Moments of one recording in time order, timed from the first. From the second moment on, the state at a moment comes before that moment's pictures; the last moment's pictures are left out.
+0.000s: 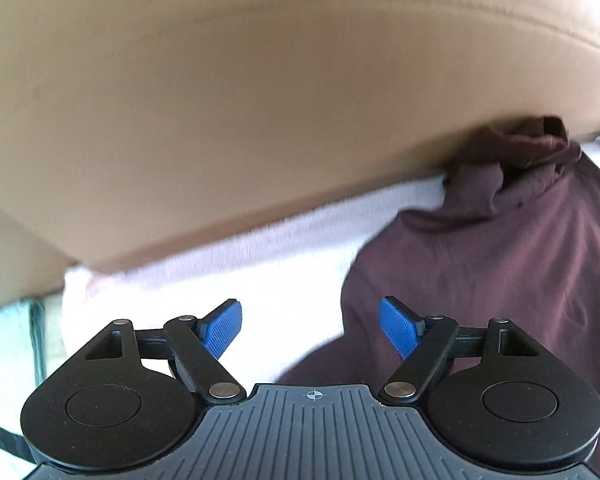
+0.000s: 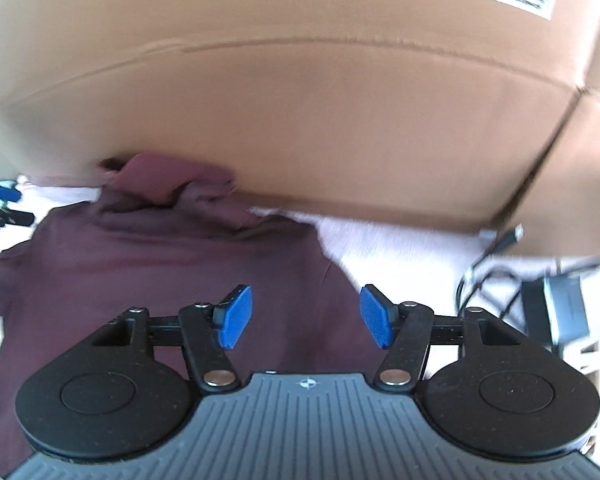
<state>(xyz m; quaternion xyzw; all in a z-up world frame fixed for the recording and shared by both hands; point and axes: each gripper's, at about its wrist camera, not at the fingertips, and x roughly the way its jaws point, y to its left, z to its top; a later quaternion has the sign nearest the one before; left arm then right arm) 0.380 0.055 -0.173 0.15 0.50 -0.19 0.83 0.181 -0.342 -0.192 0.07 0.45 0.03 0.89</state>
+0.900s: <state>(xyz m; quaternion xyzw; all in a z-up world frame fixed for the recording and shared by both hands) 0.368 0.135 -0.186 -0.02 0.52 -0.14 0.84 0.111 -0.312 -0.200 0.08 0.48 0.02 0.87</state>
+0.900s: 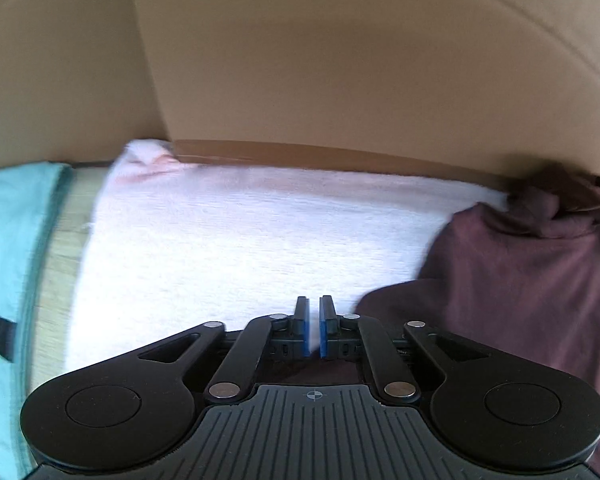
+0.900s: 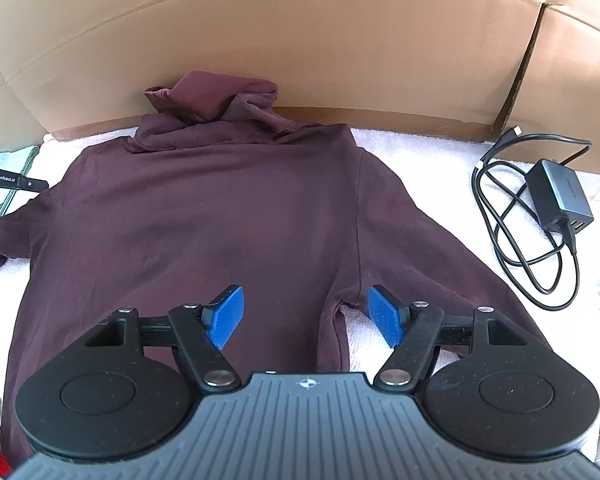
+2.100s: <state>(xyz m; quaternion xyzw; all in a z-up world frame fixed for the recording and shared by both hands) 0.332 0.151 -0.177 -0.04 0.50 -0.08 0.86 0.096 -0.307 -0.199 0.09 0.50 0.02 0.86</state>
